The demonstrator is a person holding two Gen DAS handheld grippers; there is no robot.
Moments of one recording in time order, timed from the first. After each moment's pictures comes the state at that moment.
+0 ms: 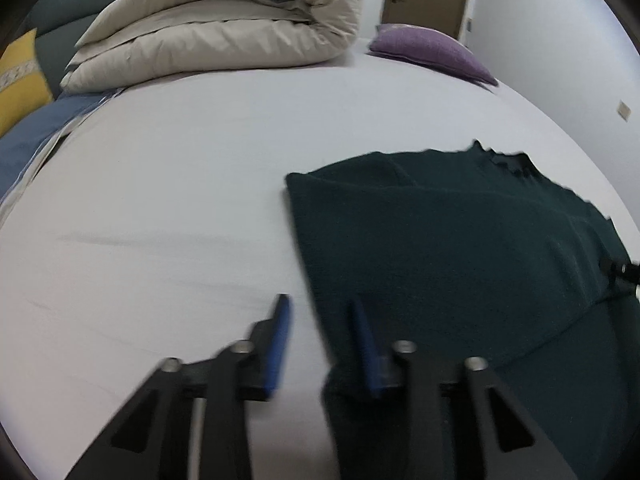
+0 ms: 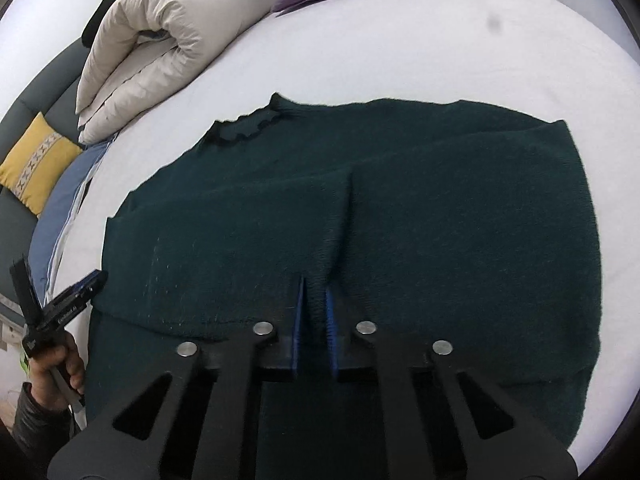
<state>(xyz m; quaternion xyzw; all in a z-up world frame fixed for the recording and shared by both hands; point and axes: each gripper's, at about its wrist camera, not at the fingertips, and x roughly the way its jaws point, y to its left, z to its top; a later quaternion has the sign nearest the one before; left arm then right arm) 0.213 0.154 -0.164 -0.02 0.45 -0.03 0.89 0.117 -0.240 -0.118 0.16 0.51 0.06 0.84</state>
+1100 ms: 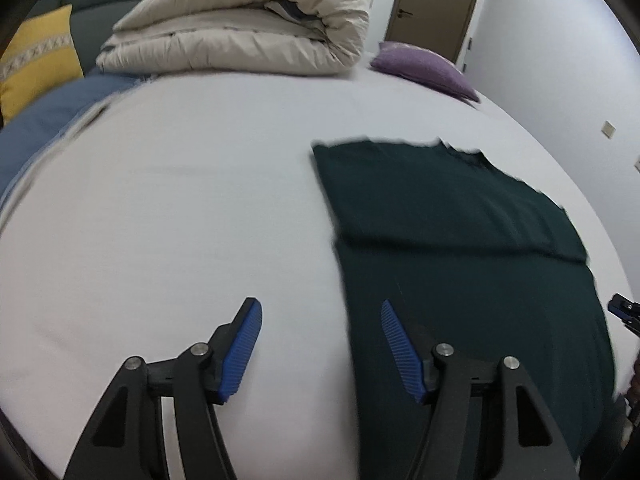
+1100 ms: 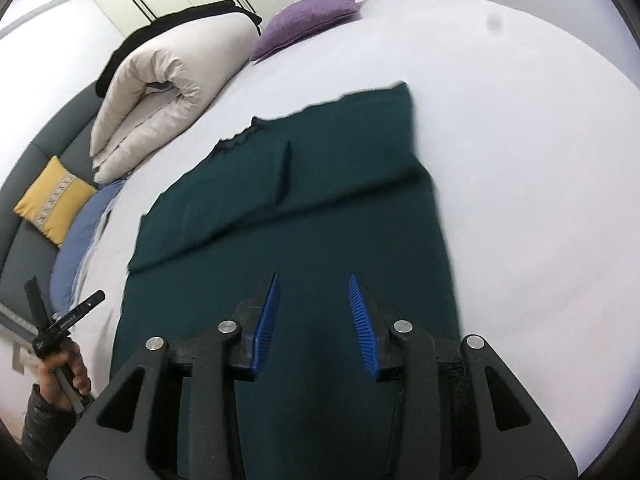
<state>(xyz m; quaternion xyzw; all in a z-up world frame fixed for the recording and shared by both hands) 0.077 0.185 -0.125 -0.08 0.44 -0.04 0.89 -0.096 -0.306 -0.069 0.24 0.45 0.03 0.86</state>
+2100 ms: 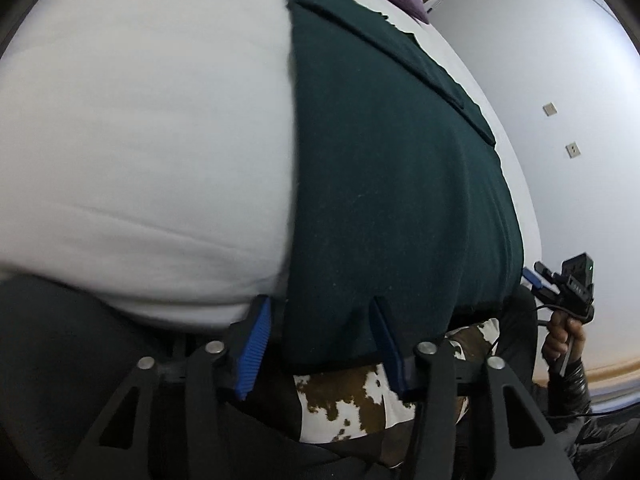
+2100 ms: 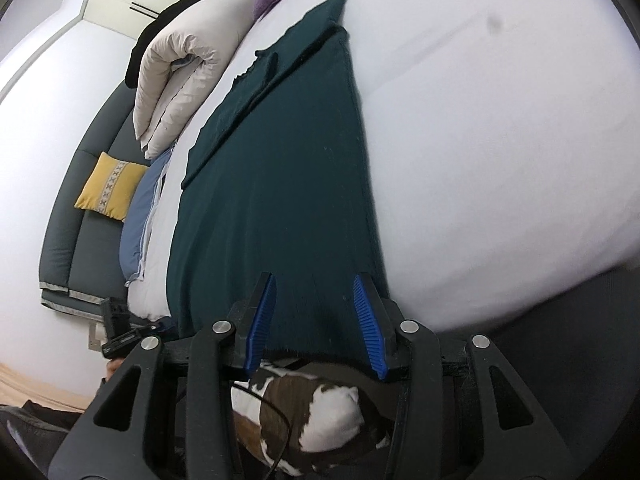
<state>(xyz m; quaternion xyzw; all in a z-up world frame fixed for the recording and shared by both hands) -0.075 0.183 -0.189 -0.22 0.57 -0.19 0.77 -0.281 -0.369 -0.111 0.35 0.51 0.12 0.77</state>
